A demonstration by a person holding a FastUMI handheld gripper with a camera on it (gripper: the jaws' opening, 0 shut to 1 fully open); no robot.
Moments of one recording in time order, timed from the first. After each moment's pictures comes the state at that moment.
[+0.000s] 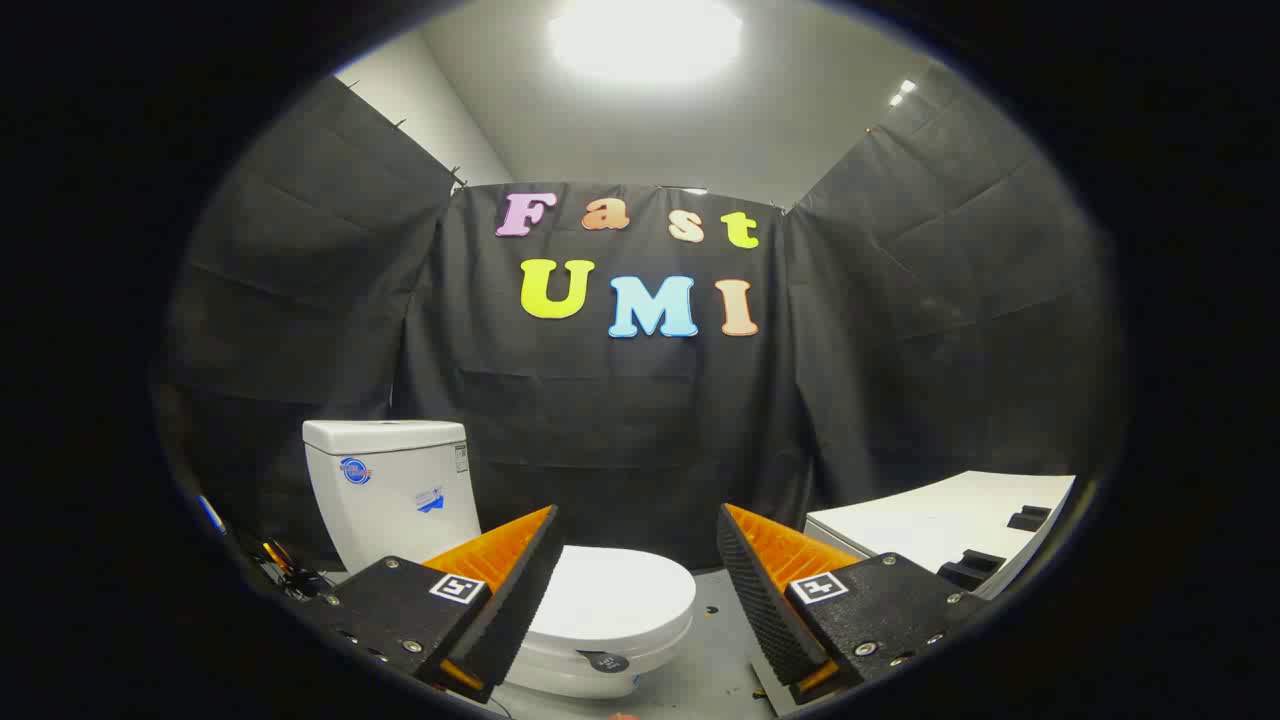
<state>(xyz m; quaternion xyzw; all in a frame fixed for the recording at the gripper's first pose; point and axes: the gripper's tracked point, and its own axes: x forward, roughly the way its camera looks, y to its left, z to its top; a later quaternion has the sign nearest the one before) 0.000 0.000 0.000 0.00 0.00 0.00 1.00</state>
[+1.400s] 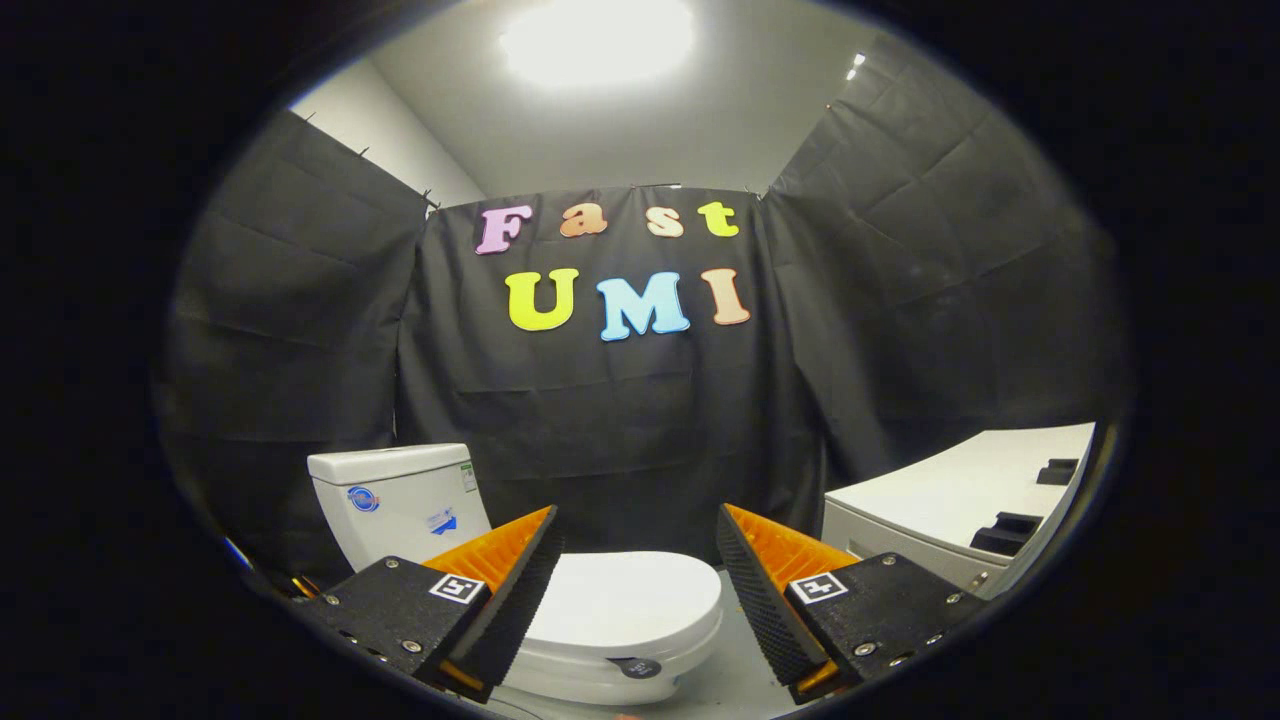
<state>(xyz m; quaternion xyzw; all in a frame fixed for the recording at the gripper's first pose) 0.012 0.003 -0.018 0.08 0.01 0.01 1.00</state>
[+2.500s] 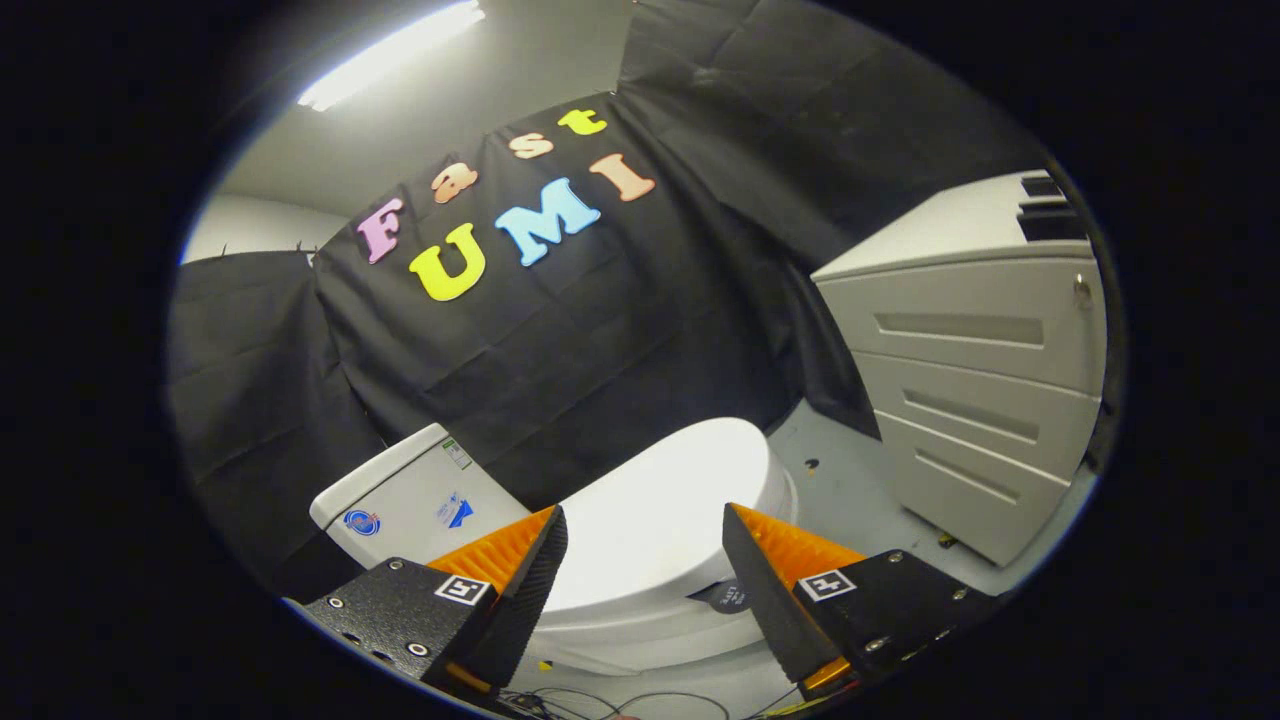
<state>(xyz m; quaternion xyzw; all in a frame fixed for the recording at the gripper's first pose) 0.043 0.029 -0.177 0.33 0.17 -0.03 0.93</state>
